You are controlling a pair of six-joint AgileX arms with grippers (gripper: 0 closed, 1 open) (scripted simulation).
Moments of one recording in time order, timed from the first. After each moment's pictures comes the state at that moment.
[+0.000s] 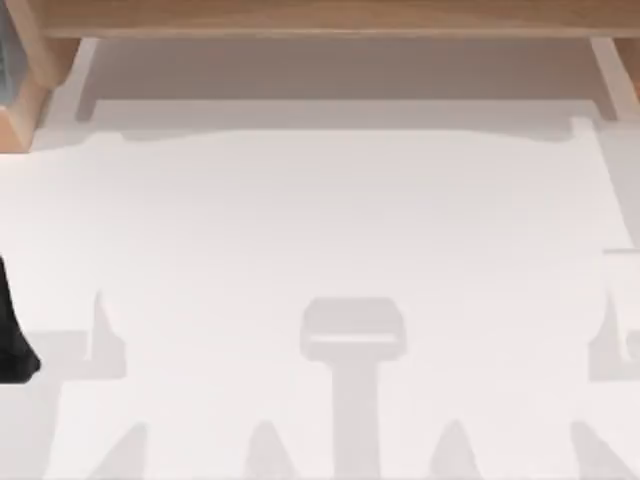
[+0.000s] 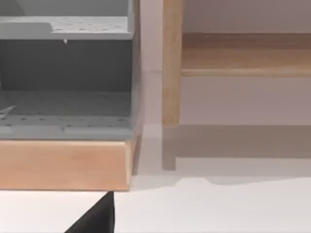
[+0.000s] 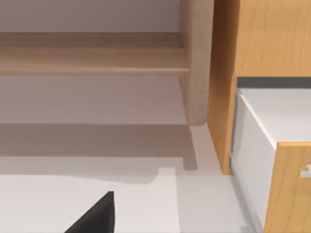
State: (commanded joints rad) left arm 0.00 0.00 0.00 0.00 0.00 0.00; right arm 0.00 0.00 0.00 0.00 0.00 0.00
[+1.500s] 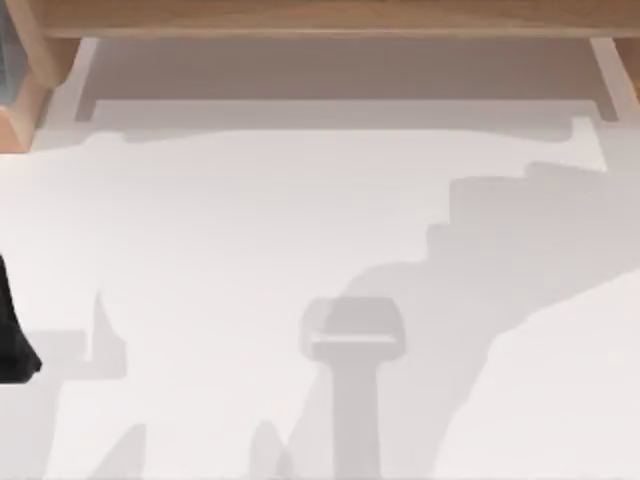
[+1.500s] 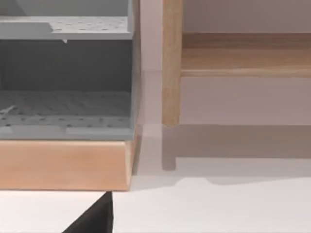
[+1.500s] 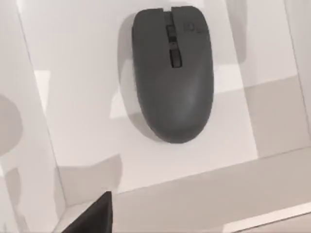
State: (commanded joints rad) left arm 0.00 0.00 0.00 0.00 0.00 0.00; right arm -0.37 2.04 1.98 -1.16 0.03 -0.14
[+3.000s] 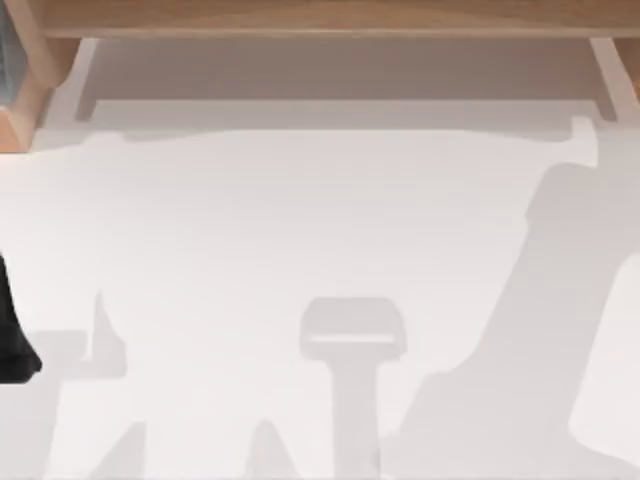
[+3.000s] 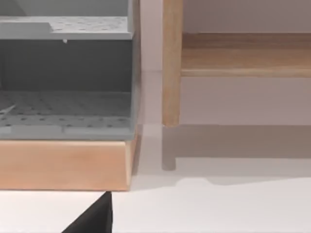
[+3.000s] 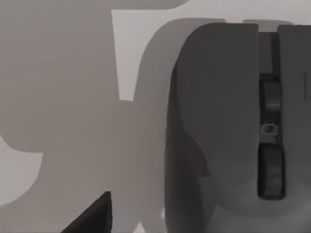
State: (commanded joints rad) left arm 0.00 0.00 0.00 0.00 0.00 0.00; right arm -0.37 2.57 2.37 -1.27 -0.02 -0.25
